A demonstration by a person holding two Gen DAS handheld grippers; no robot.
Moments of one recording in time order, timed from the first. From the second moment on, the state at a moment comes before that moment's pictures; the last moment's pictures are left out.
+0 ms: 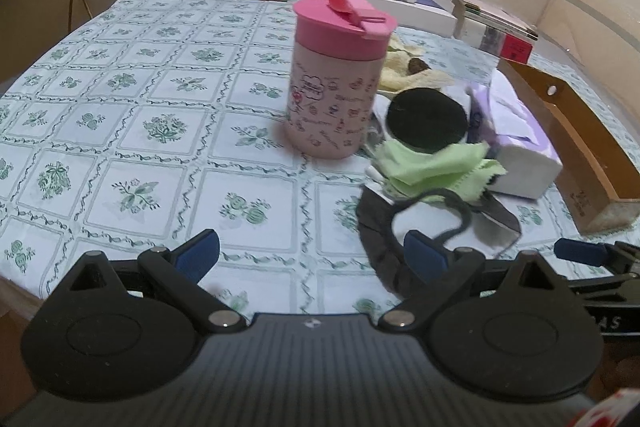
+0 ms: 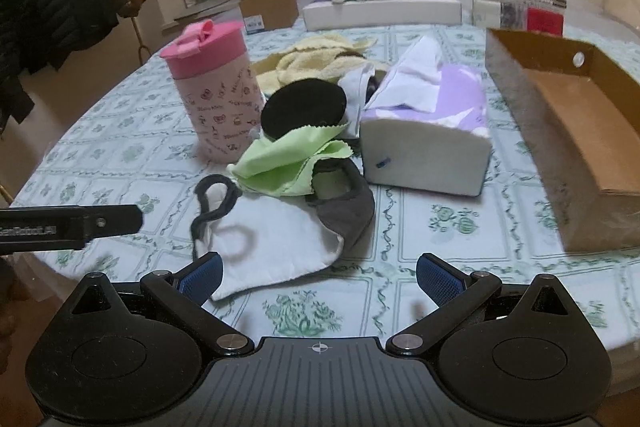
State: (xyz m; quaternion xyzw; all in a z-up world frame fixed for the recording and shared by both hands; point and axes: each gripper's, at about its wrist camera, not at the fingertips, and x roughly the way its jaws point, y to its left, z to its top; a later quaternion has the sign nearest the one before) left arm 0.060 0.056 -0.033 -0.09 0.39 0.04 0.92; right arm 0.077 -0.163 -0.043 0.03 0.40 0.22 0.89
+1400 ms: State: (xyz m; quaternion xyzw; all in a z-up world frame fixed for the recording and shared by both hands) left arm 0.129 -0.029 -0.049 0.12 0.34 -0.13 0.92; right arm 0.079 -0.247 -0.015 -0.04 0.36 0.09 0.93
